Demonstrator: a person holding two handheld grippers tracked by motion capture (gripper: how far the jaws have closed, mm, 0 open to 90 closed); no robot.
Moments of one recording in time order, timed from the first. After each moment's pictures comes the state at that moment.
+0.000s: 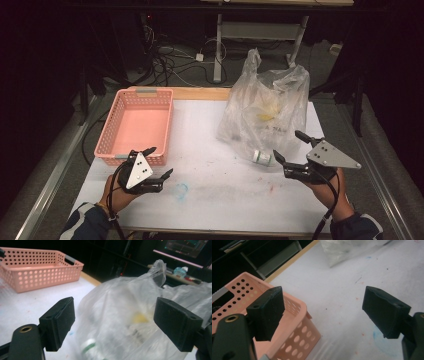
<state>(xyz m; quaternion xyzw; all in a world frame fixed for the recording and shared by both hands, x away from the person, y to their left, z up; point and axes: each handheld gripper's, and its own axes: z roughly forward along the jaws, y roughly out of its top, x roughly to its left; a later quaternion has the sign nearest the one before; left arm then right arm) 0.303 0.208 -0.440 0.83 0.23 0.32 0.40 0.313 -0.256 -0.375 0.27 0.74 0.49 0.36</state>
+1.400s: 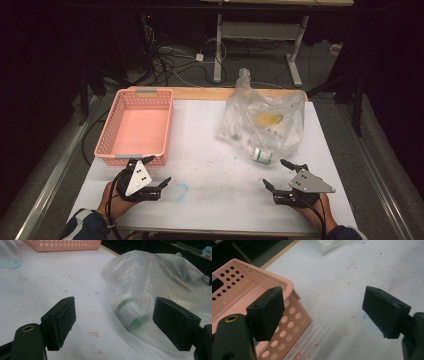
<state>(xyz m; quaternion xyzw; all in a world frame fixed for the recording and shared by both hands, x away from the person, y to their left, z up) 0.295 0.212 -0.452 0.84 0.23 0.30 0.39 0.294 -0.249 -0.452 0.25 0.79 0.46 0.33</state>
